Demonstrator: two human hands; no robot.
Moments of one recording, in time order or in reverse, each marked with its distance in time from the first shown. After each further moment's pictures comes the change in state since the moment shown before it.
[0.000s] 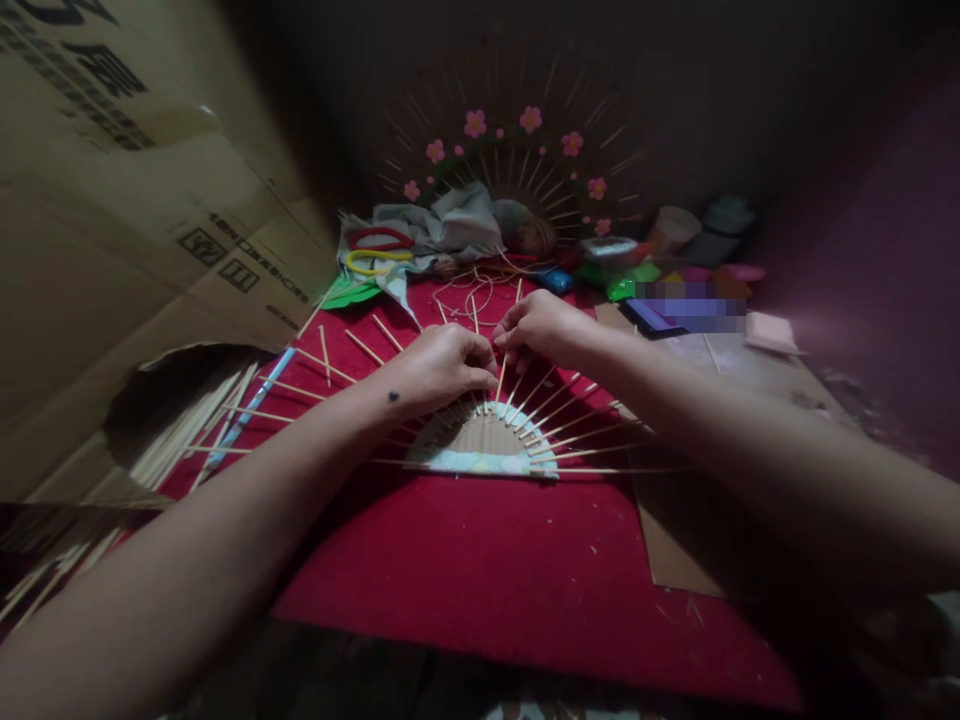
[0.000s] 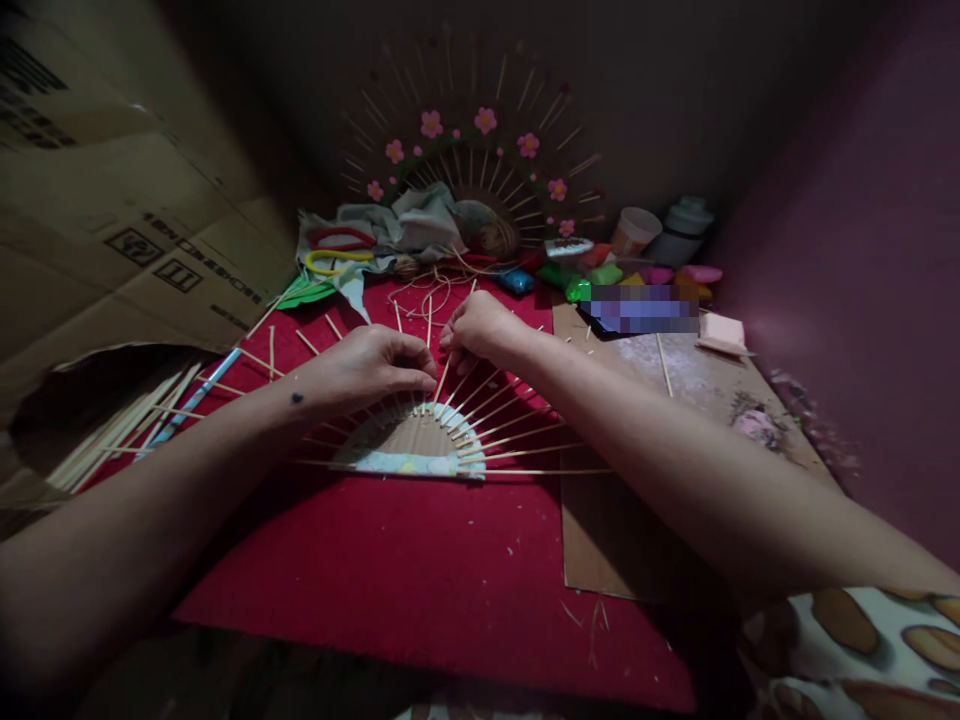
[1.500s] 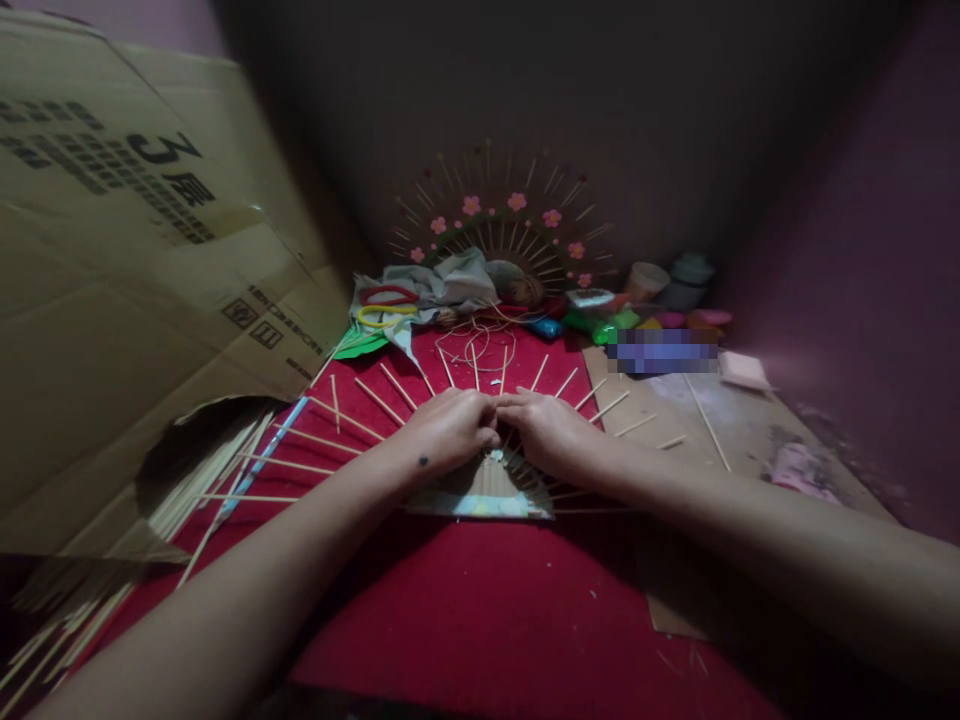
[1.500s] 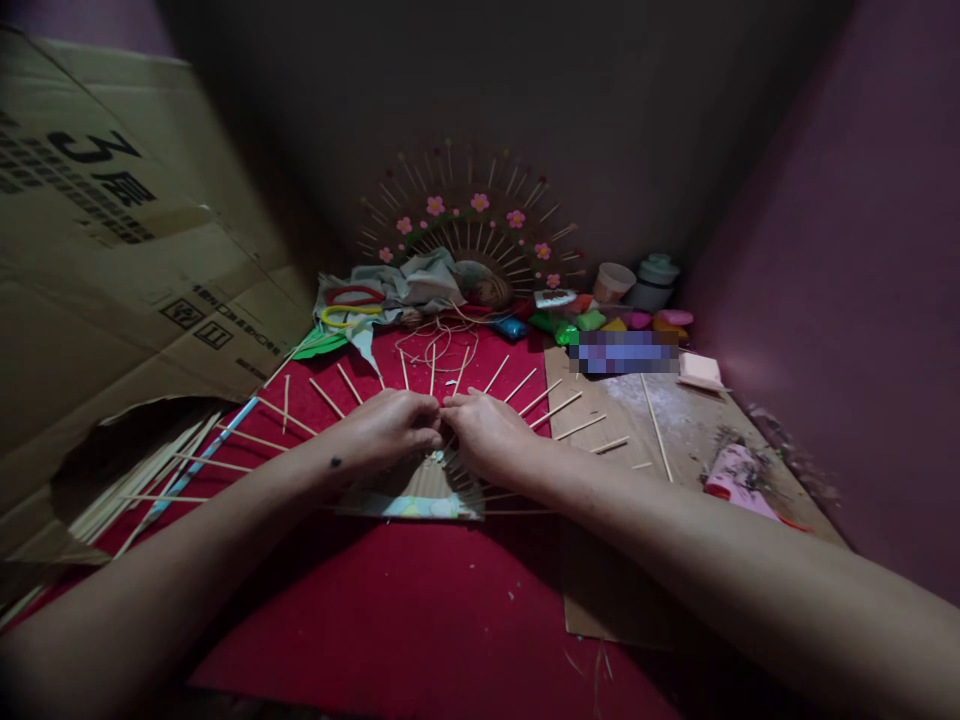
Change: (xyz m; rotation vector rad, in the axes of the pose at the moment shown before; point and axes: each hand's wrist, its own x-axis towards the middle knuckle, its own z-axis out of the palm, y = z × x) left_hand 0.001 -0.001 0.011 0.307 -0.055 0.049; right_hand -0.041 0.039 0.016 -0.766 0.015 -0.661
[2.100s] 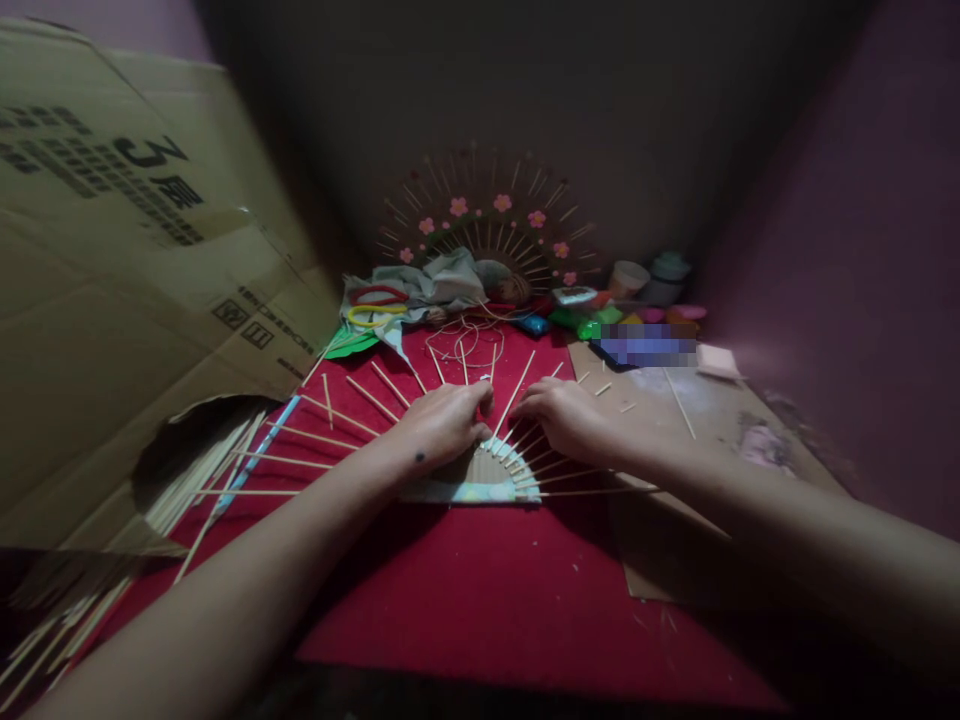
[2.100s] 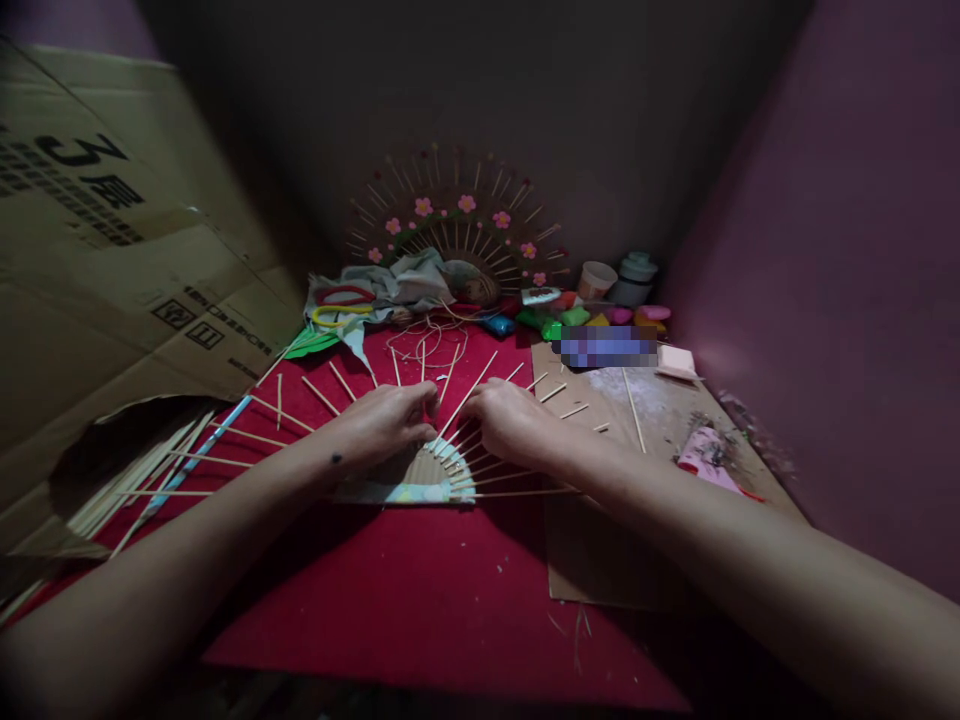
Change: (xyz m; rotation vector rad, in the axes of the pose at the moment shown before) left_hand -0.003 0.005 0.004 0.052 0.049 0.007; right_hand -0.023 0.009 -0.029 -0.135 -0.049 0.119
